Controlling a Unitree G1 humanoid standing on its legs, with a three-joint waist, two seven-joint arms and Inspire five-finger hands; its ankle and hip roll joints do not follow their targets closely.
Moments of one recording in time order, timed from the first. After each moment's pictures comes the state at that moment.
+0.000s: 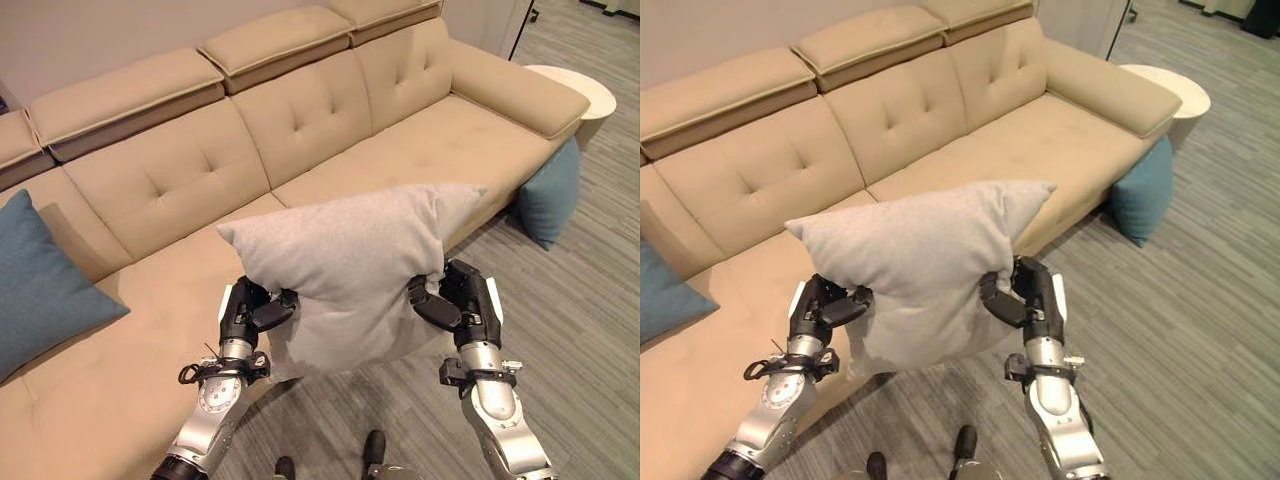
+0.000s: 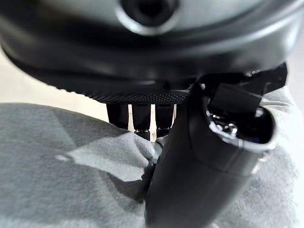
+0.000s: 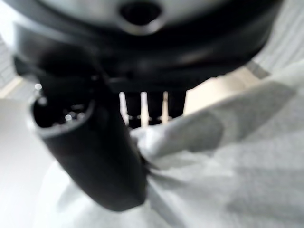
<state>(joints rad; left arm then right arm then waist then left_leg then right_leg) -0.04 0.33 -0.36 0.15 -0.47 -0.26 0.29 0.06 -0.37 0.14 -0.04 0.25 -0.20 -0.29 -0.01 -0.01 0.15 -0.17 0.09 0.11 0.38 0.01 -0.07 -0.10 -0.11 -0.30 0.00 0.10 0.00</state>
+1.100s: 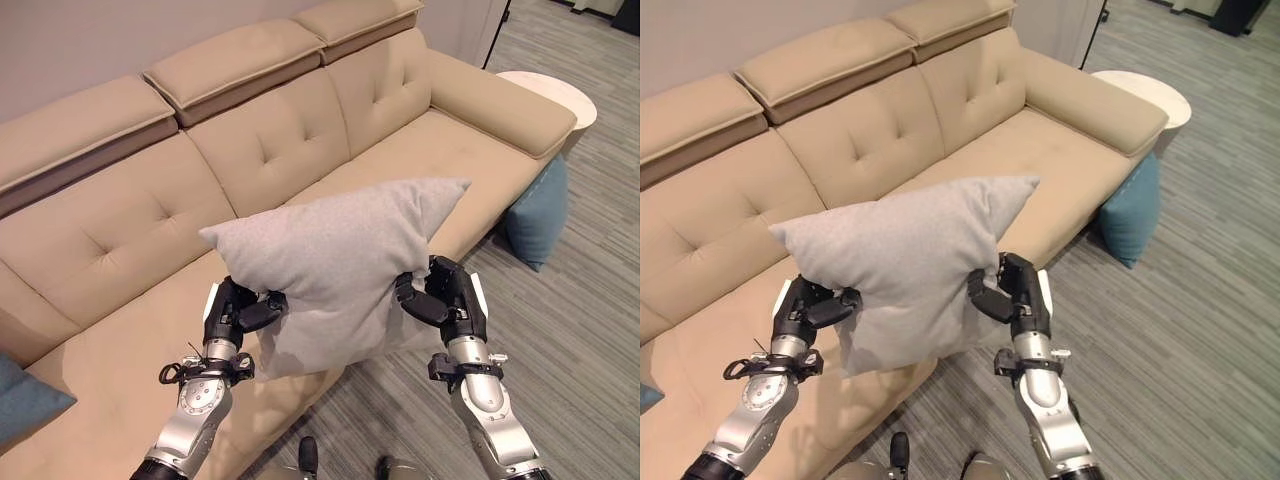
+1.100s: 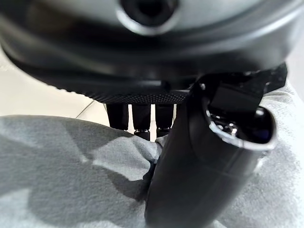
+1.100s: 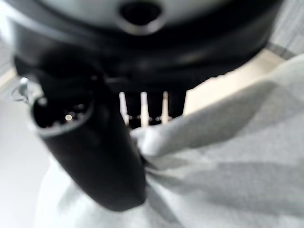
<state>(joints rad) -0.01 0.43 -0.32 0.11 -0.47 -0.24 0.27 0.02 -0.33 0.18 -0.01 0.24 -0.19 -0.27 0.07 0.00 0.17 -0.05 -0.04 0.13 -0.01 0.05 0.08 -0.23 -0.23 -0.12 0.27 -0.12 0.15</state>
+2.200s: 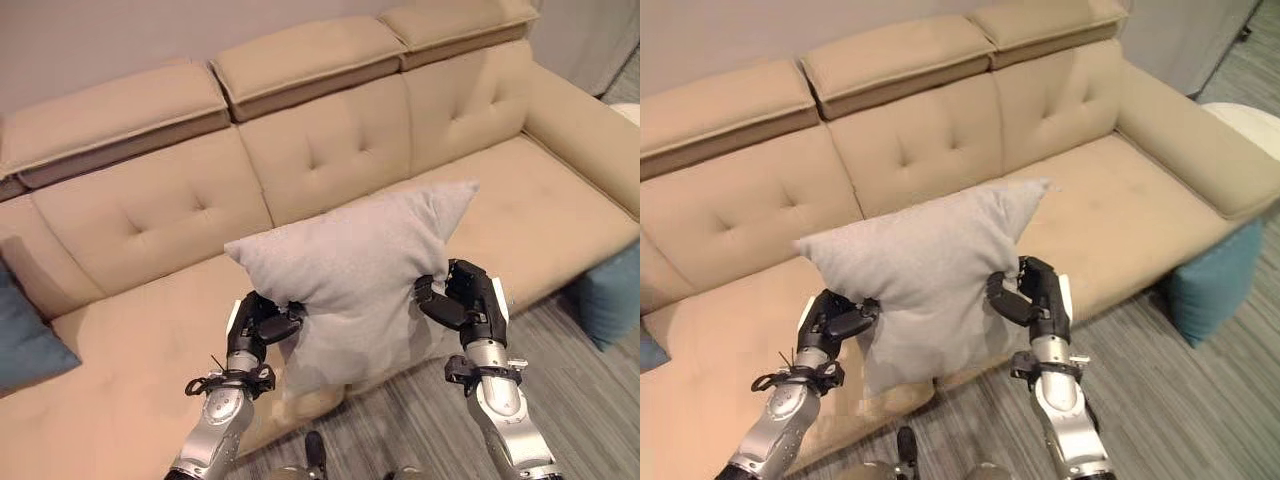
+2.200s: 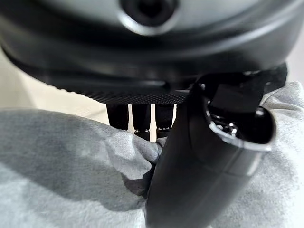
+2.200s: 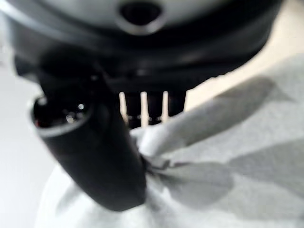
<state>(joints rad) 0.00 0.35 -0.35 0.13 -0.53 -0.22 0.23 0.05 -0.34 0.12 -0.02 0.23 -0.18 -0.27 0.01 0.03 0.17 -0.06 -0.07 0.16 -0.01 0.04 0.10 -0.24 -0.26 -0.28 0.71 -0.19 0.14</state>
